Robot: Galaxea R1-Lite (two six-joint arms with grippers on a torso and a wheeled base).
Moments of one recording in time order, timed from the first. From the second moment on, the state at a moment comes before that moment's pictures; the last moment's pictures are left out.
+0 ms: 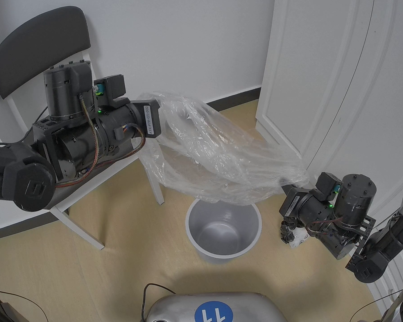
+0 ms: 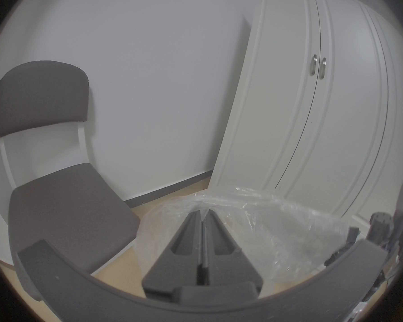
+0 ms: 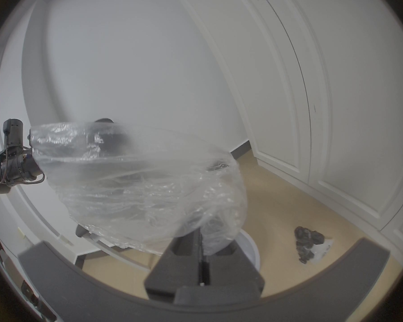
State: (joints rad) left arm -0.54 1.70 -1.06 -0.60 0.09 -0.11; right arm 0.62 1.87 -0.43 -1.40 -0.32 0.38
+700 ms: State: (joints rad) left arm -0.46 1.74 -0.97 -0.61 0.16 0.13; right arm 0.50 1.62 -0.75 -0.46 -0.30 0.18
